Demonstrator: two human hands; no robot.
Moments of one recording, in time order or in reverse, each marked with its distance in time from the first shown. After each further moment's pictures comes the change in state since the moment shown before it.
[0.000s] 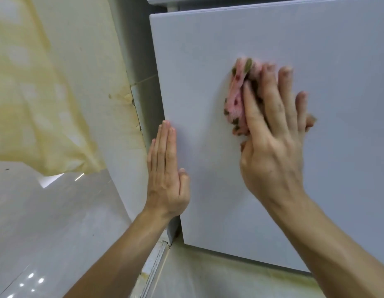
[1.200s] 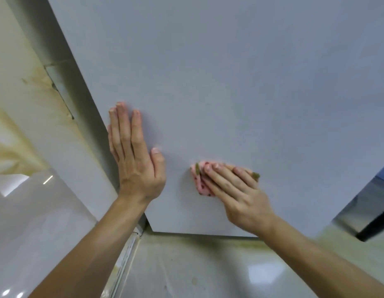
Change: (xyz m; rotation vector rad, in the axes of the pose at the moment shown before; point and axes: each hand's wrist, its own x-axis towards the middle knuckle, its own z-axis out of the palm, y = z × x) left_hand 0.007 0.028 0.043 0.114 0.123 0.102; right_hand -0.159 0.102 -0.010 -0.116 -0.303 -0.442
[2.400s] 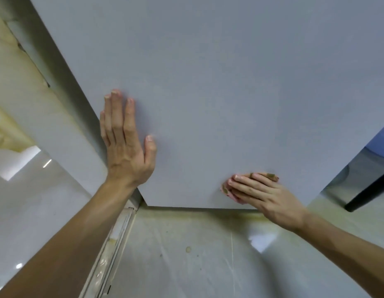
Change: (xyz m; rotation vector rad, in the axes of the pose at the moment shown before) left_hand -0.033 -0.011 -0.001 0.045 -0.124 0.055; right_hand -0.115 0.038 -0.022 0.124 -0.463 -0.162
